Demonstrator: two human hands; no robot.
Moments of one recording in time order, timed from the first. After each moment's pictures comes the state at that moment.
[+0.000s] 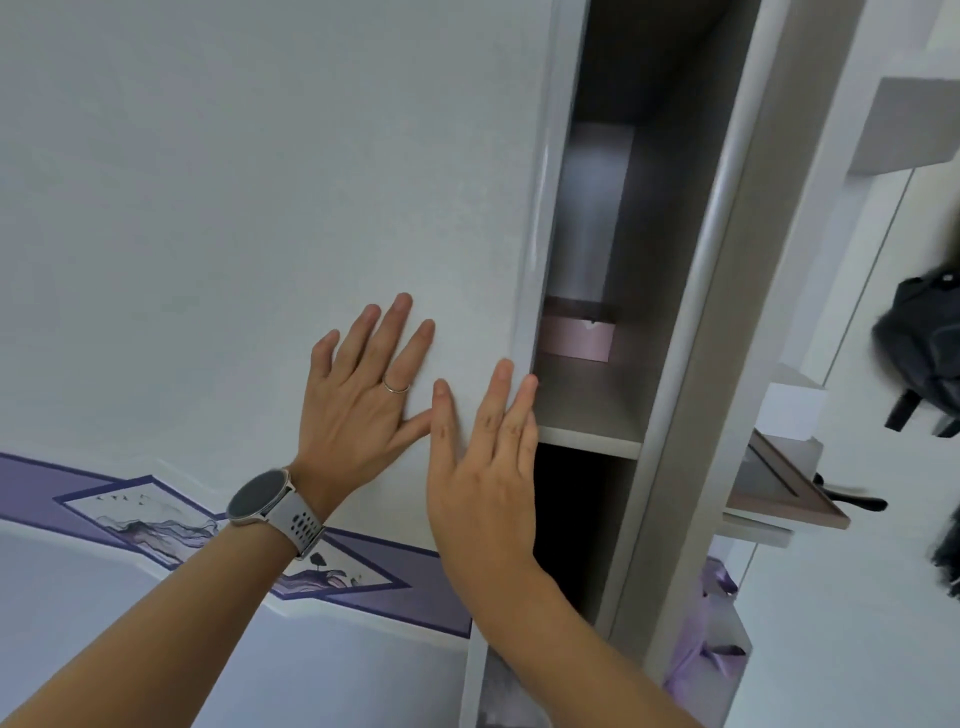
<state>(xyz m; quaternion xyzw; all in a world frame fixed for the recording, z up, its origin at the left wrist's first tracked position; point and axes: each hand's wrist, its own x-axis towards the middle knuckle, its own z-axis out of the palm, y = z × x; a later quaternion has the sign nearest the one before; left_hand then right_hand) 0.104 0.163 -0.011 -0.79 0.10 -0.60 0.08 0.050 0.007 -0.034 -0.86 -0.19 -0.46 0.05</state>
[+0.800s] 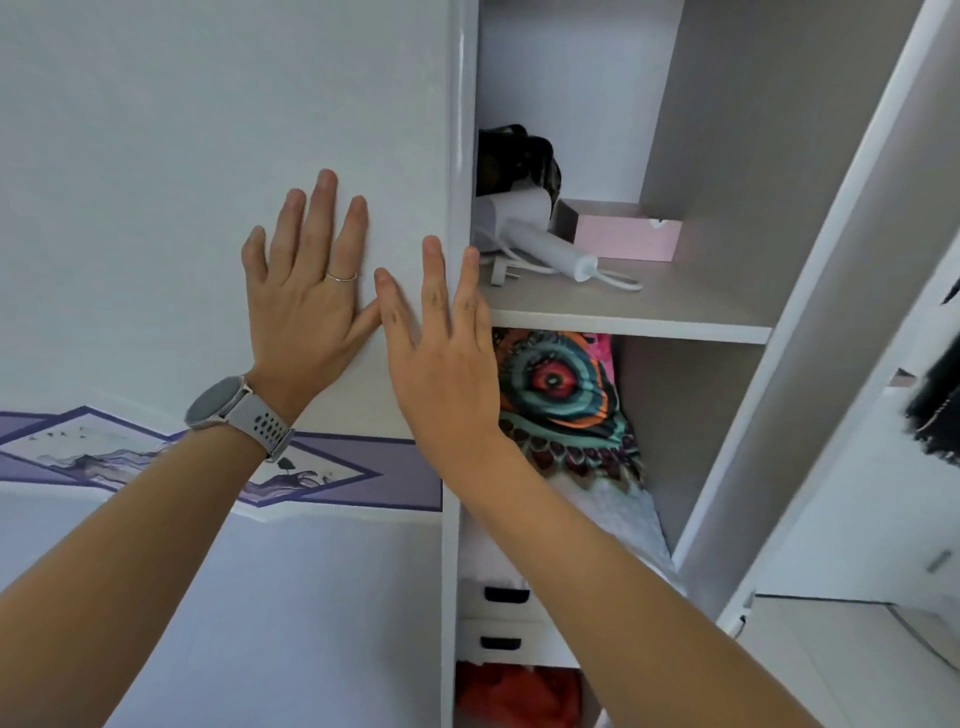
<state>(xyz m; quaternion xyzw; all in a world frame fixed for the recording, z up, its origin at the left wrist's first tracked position) 0.100 0.350 -0.013 -0.81 0.08 -0.58 0.06 0.055 0.200 -0.040 -0.85 -0.19 -0.49 0.06</state>
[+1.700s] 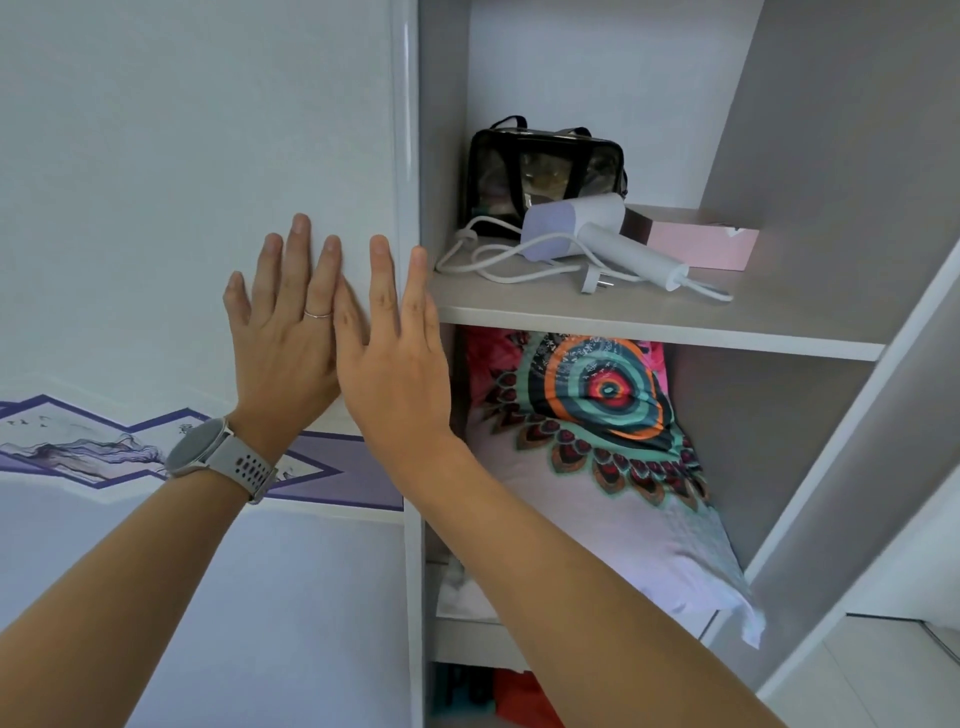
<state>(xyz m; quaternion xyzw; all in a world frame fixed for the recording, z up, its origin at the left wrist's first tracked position) 0.089 0.463 -0.048 -0.84 0.05 -0.53 0.00 0.065 0.343 -0.047 -0.81 -0.23 -0.53 0.09</state>
